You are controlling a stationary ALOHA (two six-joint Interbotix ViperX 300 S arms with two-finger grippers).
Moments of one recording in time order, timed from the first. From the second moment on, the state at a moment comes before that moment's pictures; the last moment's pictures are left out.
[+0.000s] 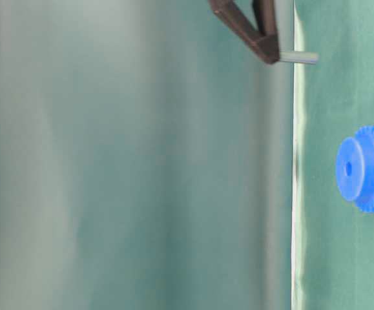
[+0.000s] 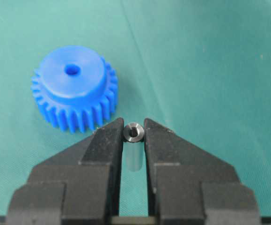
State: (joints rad) left arm 0.00 -0.94 1.17 0.01 -0.25 -0.01; right arm -0.25 -0.25 1.10 0.01 -0.47 -0.06
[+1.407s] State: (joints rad) left arm 0.00 -0.94 1.17 0.01 -0.25 -0.01; right arm -0.13 0.05 0.76 0.02 -0.41 -0.06
